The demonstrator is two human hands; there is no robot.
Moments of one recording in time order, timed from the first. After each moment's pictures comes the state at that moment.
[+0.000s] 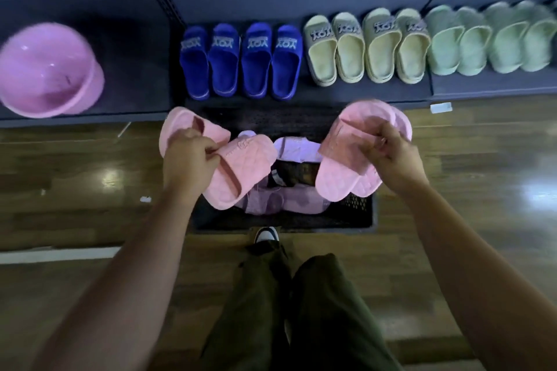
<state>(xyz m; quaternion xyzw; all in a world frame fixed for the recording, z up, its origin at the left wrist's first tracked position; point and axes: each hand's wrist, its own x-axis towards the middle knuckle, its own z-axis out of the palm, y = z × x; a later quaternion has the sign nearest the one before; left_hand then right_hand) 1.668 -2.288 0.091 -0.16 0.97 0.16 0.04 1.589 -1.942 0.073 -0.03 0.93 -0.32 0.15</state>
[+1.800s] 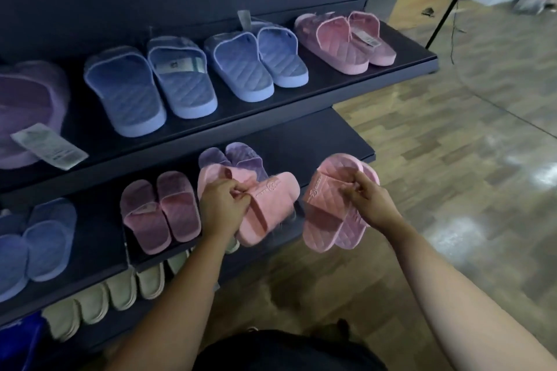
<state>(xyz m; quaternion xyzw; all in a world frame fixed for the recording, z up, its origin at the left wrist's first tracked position) 1.212 -1.406 0.410 0.00 0.92 0.39 -0.09 1.258 -1.123 0.434 0.11 0.92 -0.38 0.02</state>
